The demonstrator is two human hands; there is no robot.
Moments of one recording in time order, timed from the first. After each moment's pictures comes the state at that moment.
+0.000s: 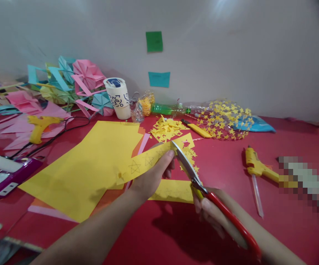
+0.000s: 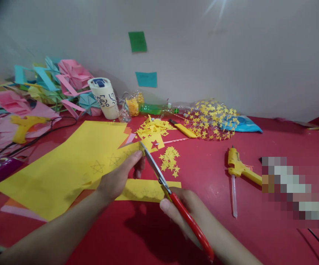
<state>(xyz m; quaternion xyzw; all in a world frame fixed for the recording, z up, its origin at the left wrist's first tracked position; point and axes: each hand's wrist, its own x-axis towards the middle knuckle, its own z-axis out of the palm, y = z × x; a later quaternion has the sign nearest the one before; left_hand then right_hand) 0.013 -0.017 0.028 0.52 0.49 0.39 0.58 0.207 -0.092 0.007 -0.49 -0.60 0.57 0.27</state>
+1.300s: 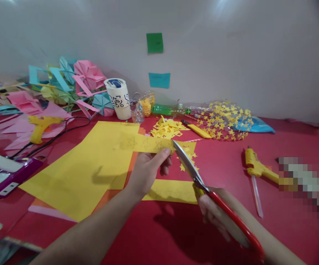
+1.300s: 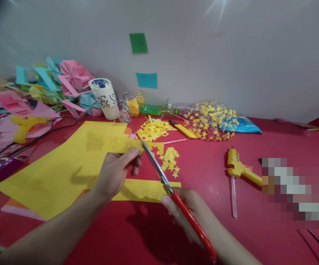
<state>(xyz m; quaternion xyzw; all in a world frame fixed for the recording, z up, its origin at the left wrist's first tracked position) 0.008 -0.009 0.014 0.48 0.40 0.51 0.59 0.207 -0.084 0.007 -0.54 -0.56 0.59 0.23</state>
